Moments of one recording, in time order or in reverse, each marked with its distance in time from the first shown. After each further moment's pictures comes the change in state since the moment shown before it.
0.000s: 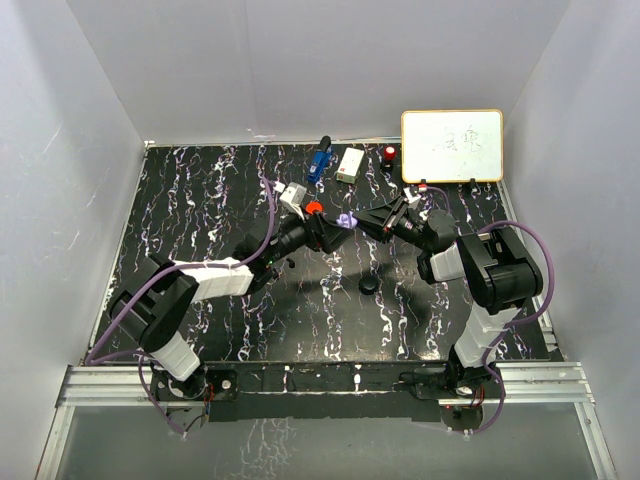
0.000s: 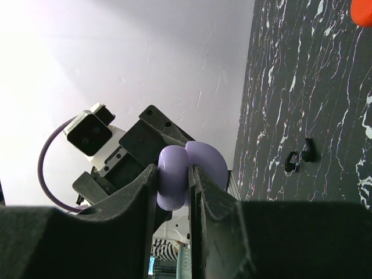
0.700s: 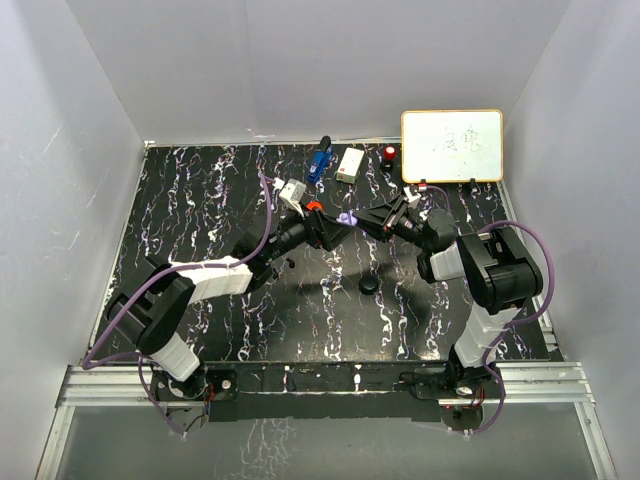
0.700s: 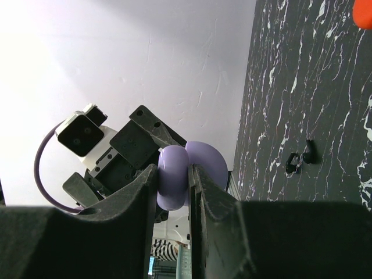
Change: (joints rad) left arm 0.000 -0.020 0.018 -0.010 0.007 -0.005; right arm 0.000 0.000 0.004 -0.002 0.000 0.000
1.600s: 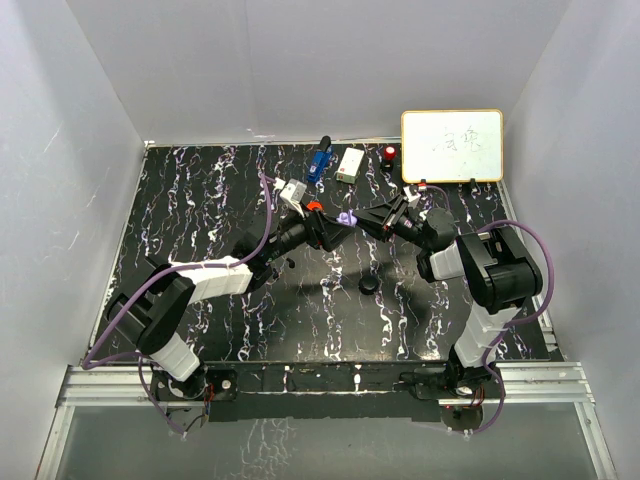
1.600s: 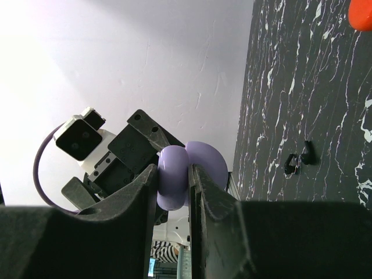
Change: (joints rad) left arm 0.000 0.000 0.001 -0.001 0.019 -0.007; right arm 0.000 0.002 0.011 -0.015 0.004 -0.002
